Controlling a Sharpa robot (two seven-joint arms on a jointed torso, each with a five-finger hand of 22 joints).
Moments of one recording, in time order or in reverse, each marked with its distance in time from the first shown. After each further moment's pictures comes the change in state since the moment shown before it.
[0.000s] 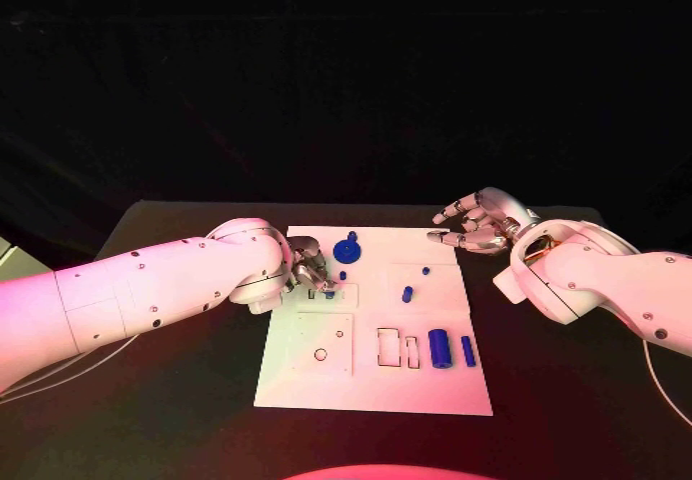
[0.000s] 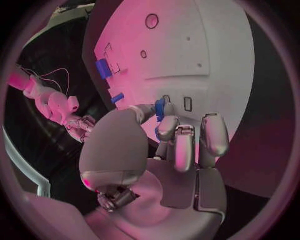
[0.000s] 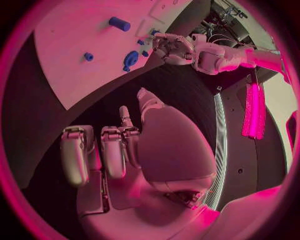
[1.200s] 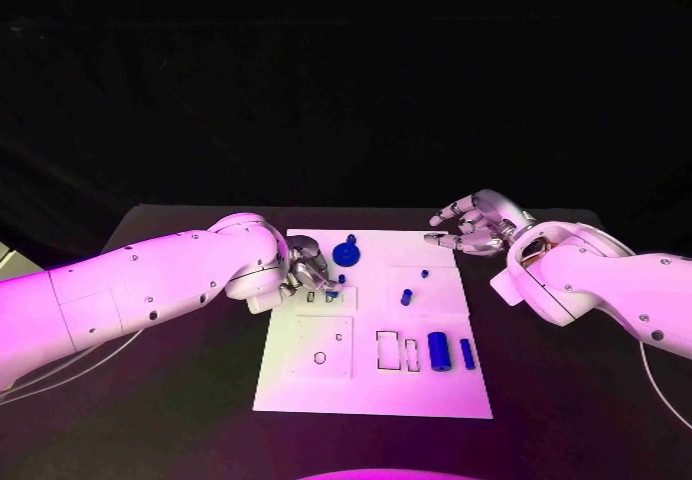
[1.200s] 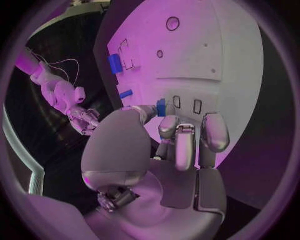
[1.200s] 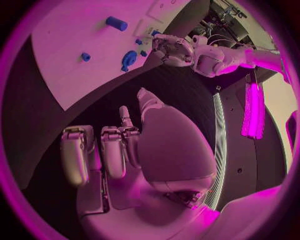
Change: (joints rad) left arm 0.010 0.001 0.016 -0.014 0.111 0.037 0.012; left_hand 0.033 0.033 -0.025 0.006 0.021 -0.018 -0.003 -0.025 0.000 -0.029 0.014 -0.011 -0.019 -0.001 0.013 -0.023 0.000 0.000 -0.029 0.007 -0.014 -0.031; right arm 0.001 0.001 0.001 0.004 0.002 -0.003 0.001; right_hand 0.000 0.000 0.000 0.000 0.000 0.000 0.000 0.000 -0.001 0.000 0.000 0.000 0.000 0.000 0.000 0.000 -0.001 0.000 0.000 0.000 0.006 0.000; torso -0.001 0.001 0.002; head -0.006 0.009
